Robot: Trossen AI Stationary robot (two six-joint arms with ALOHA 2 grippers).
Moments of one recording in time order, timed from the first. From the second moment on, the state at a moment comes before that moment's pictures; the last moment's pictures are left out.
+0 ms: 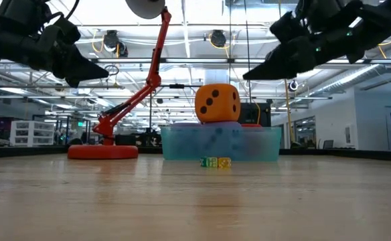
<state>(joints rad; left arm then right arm) 0.41 0.46 0.20 0.09 0.21 -0.01 -0.18 1.15 0.46 0.43 -0.06 -0.24</state>
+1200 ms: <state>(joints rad) 0.41 0.46 0.20 0.04 0.21 -0.06 -0.29 1.58 0.97 0.17 -0.10 -0.31</state>
